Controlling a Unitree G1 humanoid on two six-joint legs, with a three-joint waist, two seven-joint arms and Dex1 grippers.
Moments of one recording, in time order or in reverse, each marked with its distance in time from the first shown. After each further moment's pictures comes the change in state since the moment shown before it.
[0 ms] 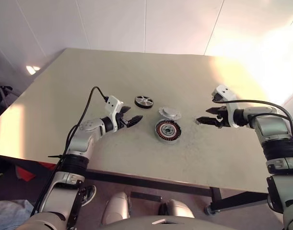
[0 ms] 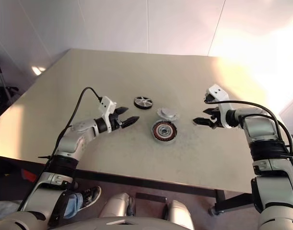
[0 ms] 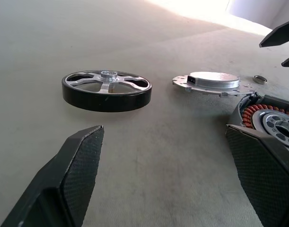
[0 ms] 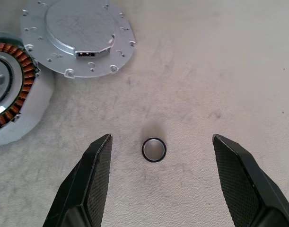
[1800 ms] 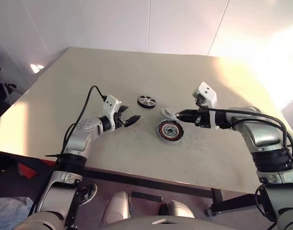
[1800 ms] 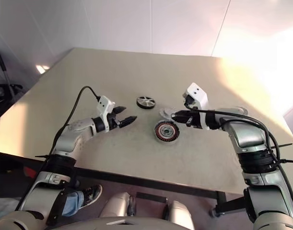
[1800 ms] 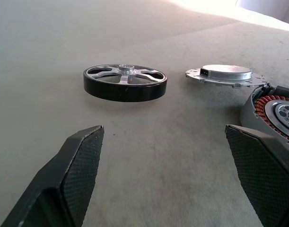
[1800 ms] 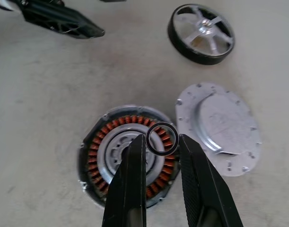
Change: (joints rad) left arm -0.006 0.023 0.003 0.000 0.016 0.000 -0.005; right arm 0.131 0.087 0.045 -0.533 0.152 0.200 -0.024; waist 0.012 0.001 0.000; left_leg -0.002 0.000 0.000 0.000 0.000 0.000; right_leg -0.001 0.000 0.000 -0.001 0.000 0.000
